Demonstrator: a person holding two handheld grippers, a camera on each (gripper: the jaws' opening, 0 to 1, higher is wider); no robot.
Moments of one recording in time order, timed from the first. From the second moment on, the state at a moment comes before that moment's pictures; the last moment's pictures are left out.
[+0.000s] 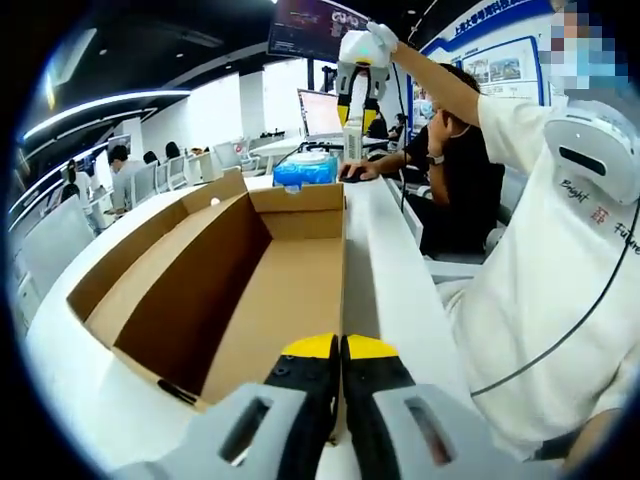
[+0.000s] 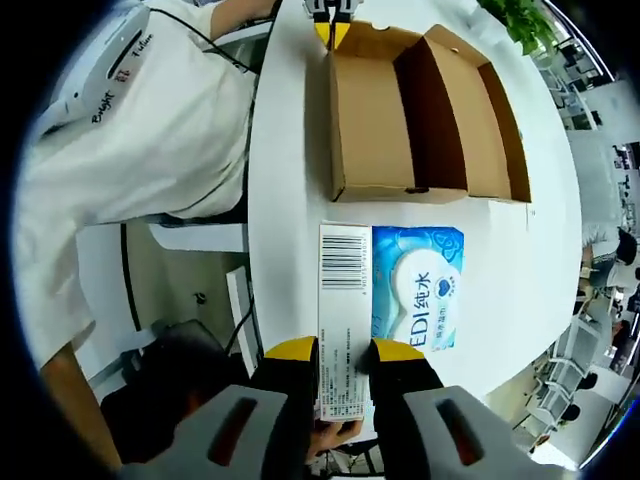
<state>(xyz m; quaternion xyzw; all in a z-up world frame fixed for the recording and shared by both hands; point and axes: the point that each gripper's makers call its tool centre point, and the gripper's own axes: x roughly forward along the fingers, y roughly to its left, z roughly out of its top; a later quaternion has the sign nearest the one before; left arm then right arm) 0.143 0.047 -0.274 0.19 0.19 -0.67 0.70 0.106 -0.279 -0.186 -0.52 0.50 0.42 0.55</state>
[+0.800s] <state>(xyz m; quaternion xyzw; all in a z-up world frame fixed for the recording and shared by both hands) 0.143 0.046 -0.275 0.19 0.18 -0.67 0.69 0.107 -0.277 -0.269 -0.50 0.47 0.44 0.57</state>
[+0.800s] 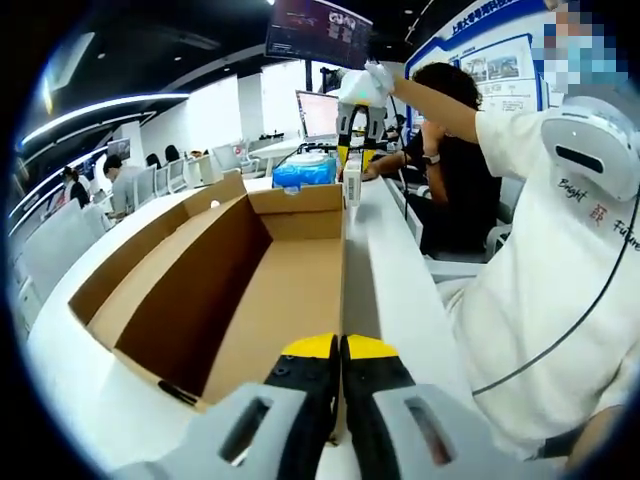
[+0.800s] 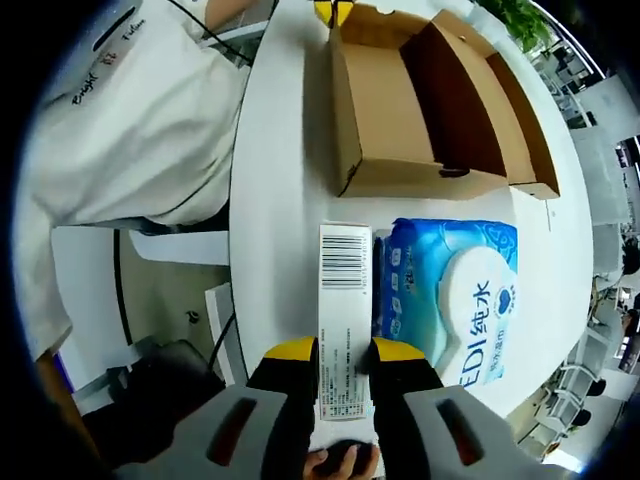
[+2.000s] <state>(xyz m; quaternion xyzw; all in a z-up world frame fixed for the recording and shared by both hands) 0.141 0.046 -0.275 0.19 0.18 -0.67 0.70 0.108 -0.280 -0.299 -0.51 0.46 0.45 0.57</state>
